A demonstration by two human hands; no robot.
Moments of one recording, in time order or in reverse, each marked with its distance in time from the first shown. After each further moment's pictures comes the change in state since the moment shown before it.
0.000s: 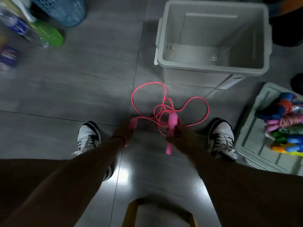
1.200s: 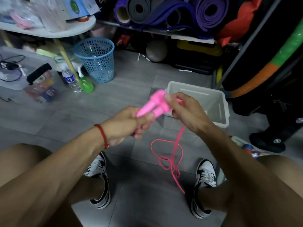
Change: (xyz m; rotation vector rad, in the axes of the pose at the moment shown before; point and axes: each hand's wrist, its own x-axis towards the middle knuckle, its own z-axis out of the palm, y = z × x) left_hand -0.232 0.110 -0.234 -0.890 -0.244 0.567; right_hand -0.135 -0.261 -0.072 -0.216 0.196 -0.693
